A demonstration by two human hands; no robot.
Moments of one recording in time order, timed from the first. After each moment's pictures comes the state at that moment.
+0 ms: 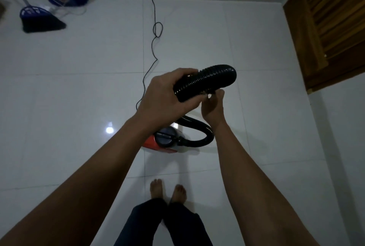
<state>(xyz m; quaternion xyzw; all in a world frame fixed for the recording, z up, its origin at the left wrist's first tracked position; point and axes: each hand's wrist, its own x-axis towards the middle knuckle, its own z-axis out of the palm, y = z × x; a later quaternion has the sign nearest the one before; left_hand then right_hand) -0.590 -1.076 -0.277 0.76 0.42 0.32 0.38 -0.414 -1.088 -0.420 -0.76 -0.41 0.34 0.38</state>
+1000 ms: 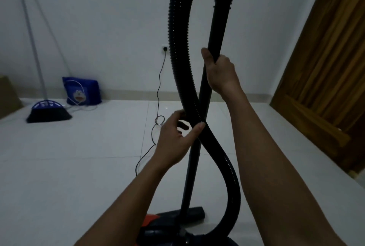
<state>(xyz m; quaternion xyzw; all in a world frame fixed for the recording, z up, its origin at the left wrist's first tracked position) -0.566 -1.019 -0.587 0.69 0.37 0.52 0.34 -0.411 -0.956 -0.452 -0.67 -0.56 0.08 0.48</state>
